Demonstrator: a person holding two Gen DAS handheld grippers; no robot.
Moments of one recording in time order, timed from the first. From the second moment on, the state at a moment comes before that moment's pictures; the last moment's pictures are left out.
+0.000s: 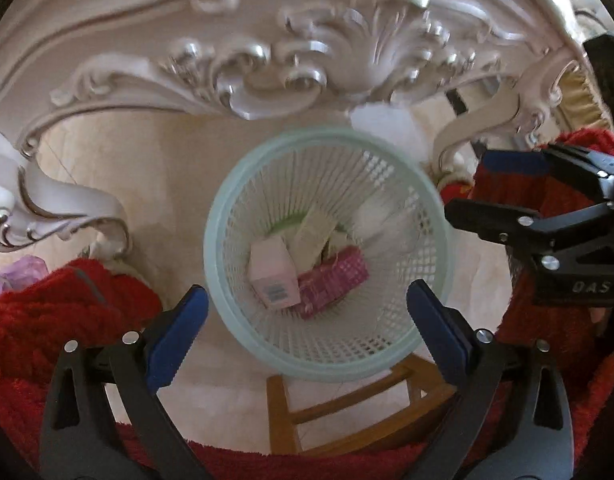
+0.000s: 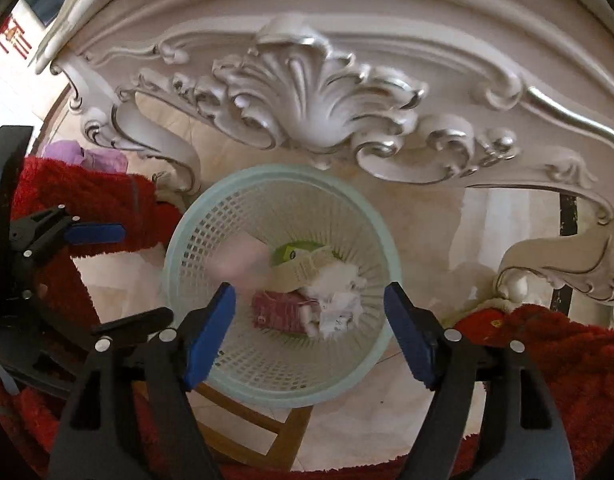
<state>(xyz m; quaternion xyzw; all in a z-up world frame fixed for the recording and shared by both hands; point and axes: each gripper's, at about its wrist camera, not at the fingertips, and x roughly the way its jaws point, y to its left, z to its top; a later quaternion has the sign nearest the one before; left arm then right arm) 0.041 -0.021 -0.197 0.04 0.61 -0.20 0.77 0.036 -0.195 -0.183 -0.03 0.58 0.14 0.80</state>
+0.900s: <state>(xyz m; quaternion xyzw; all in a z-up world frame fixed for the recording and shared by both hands) 0.147 0.037 0.030 -0.03 0.32 -0.07 0.95 0.145 -0.181 -0.011 0.00 0.34 0.09 0.94</state>
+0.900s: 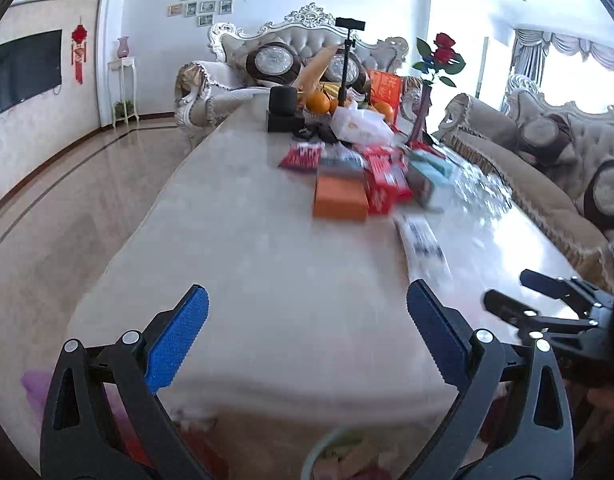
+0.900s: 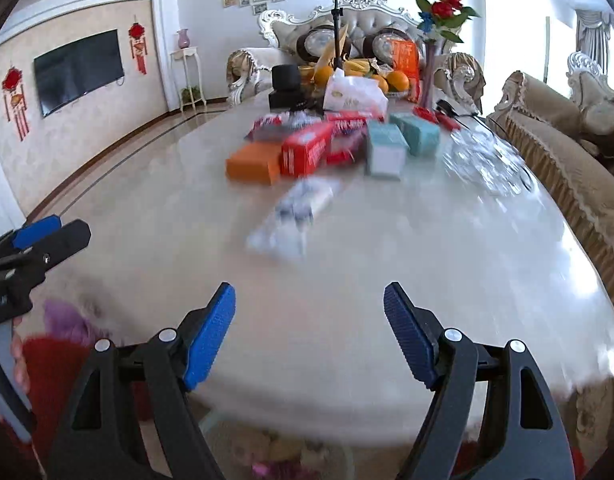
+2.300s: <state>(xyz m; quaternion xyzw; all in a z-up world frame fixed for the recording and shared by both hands) 0.384 -0.037 -0.040 0.12 0.45 -0.09 0.88 0.252 -0.204 -0.043 -0.08 0.43 0.06 0.90</state>
